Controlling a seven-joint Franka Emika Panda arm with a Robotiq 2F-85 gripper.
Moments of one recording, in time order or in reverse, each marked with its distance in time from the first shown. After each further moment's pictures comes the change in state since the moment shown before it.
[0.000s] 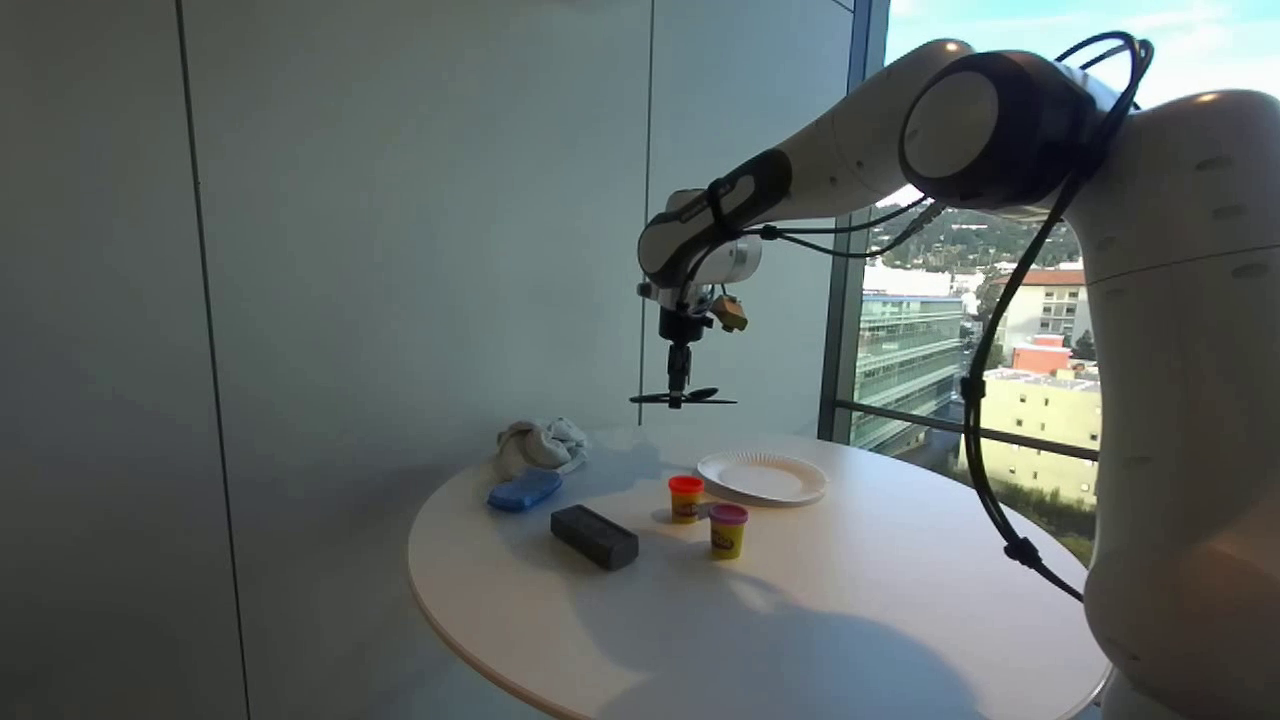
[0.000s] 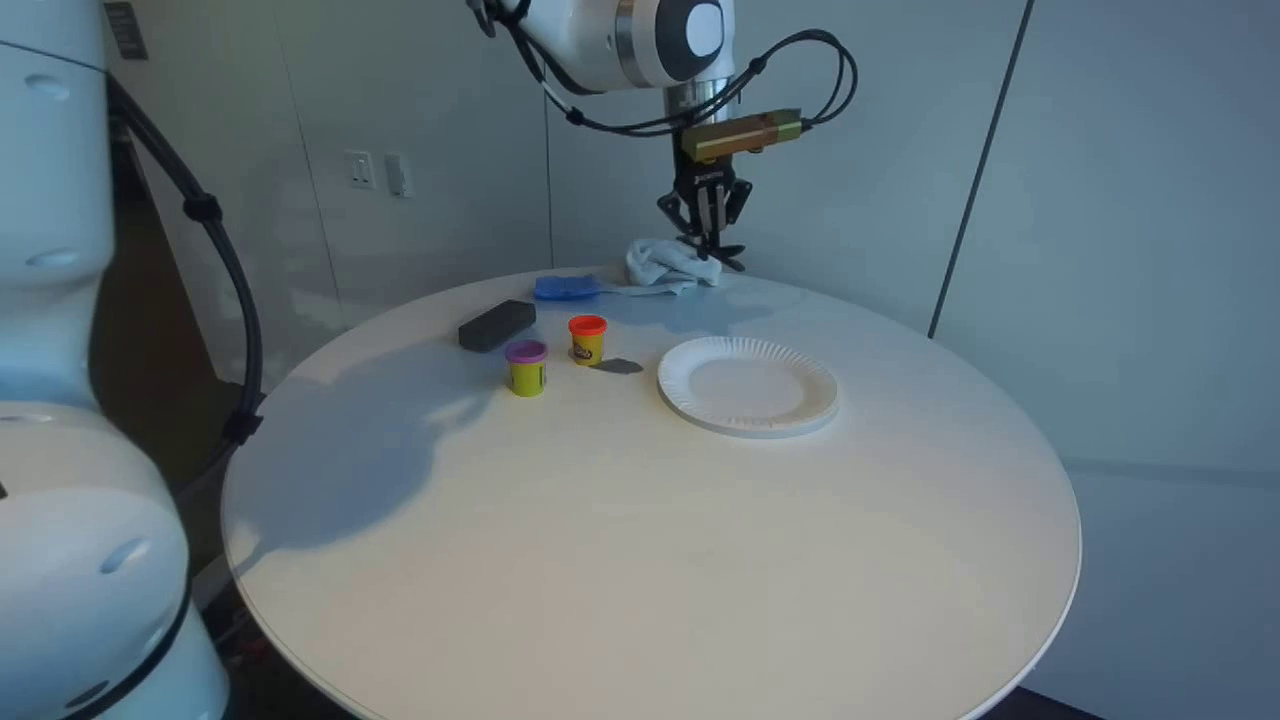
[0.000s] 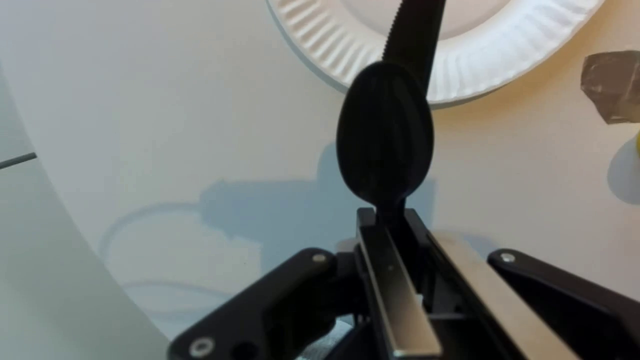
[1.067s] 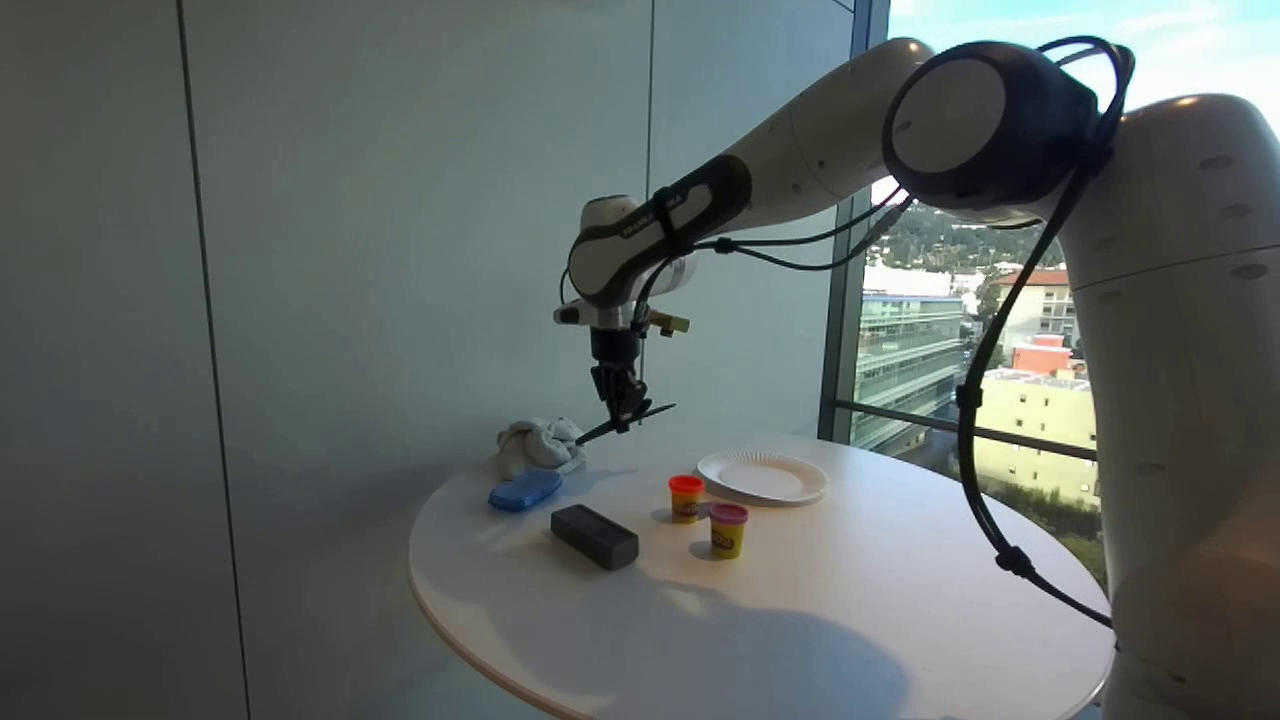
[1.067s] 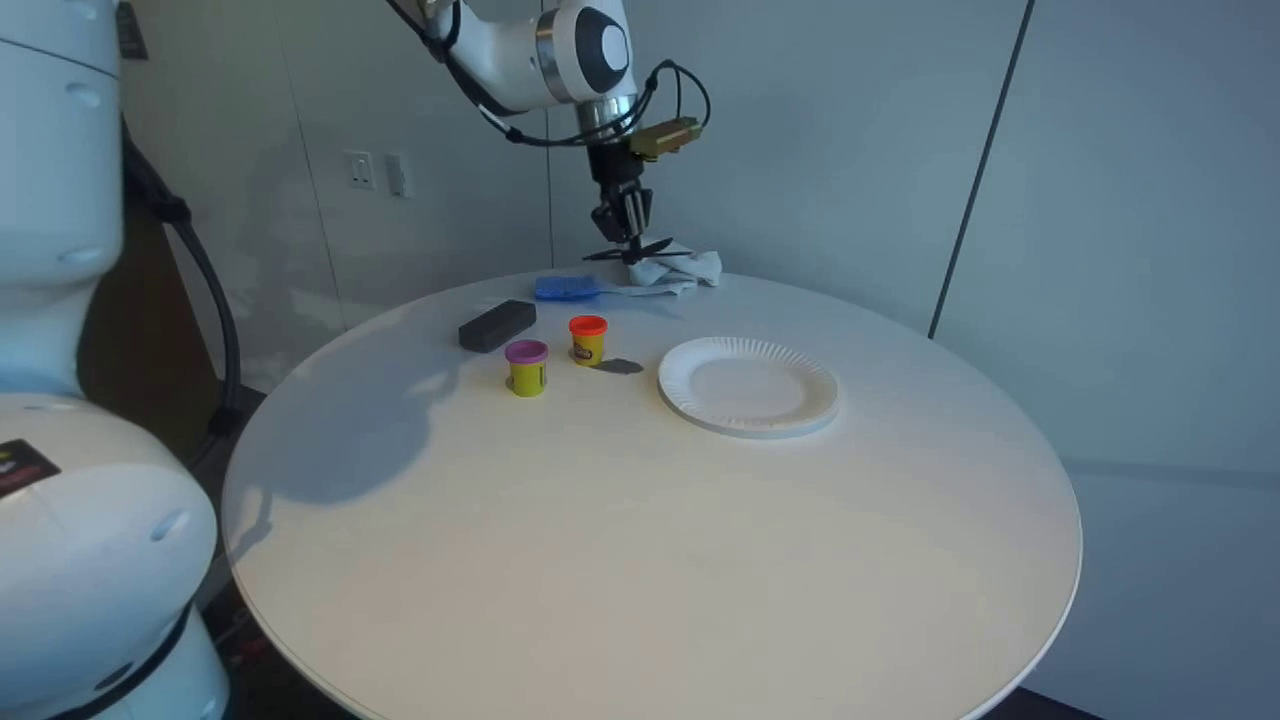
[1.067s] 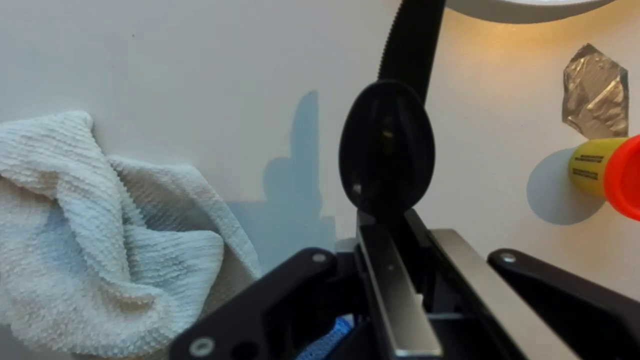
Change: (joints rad) arm 0.132 0.039 0.087 0.003 -0.134 -0.053 -0.399
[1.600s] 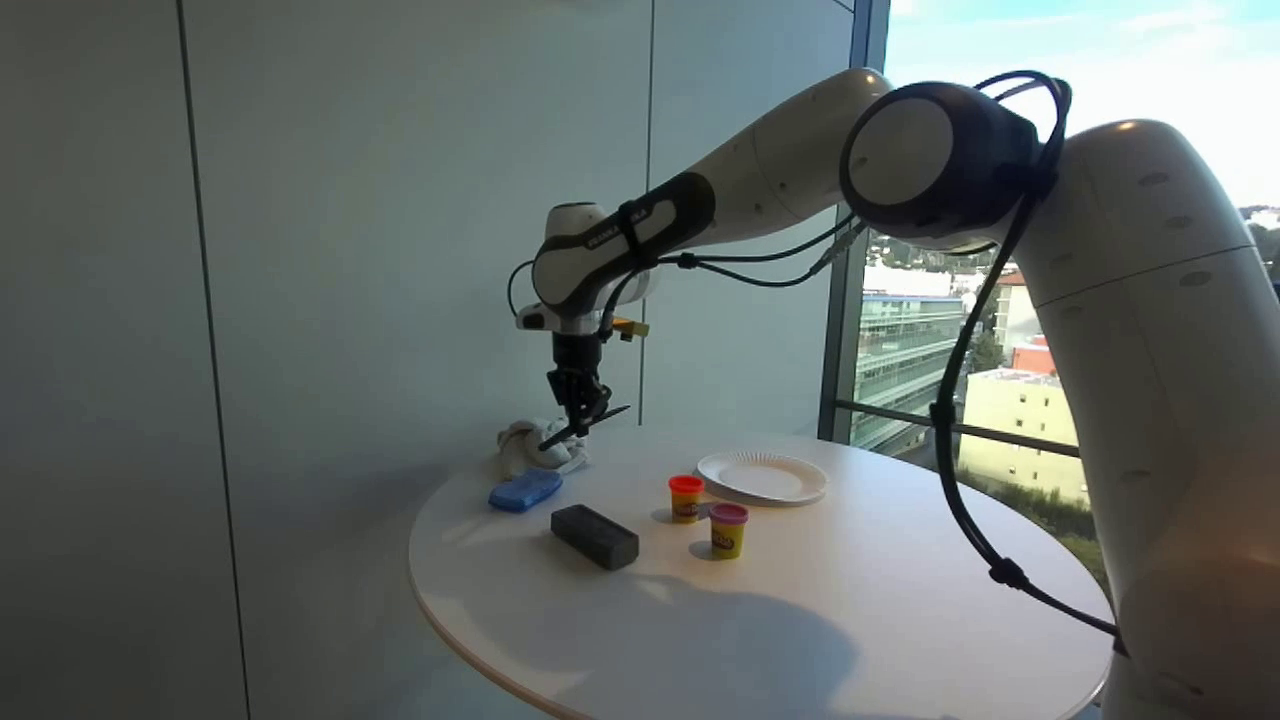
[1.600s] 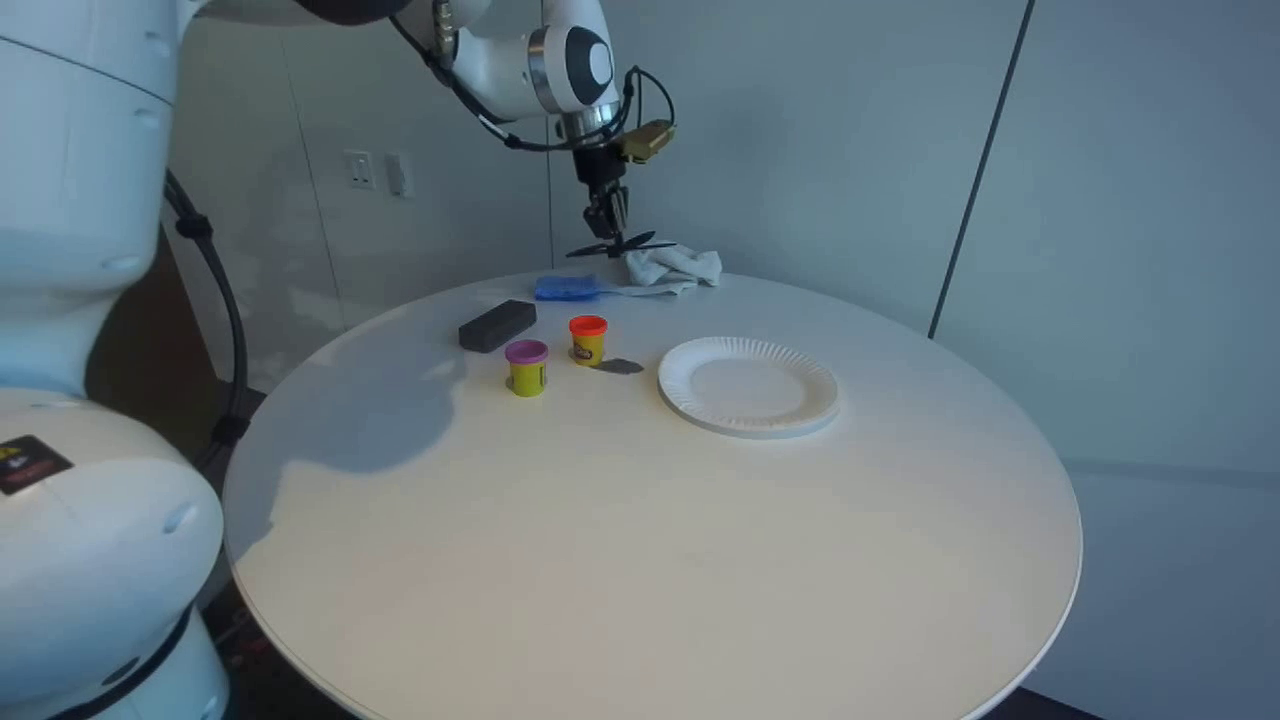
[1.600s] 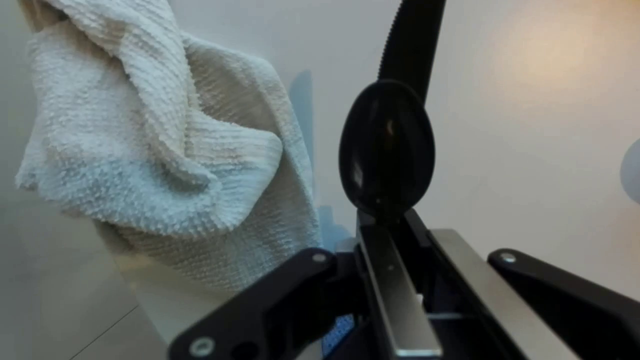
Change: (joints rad) arm 0.033 0.114 0.037 0.133 0.000 0.028 -0.149
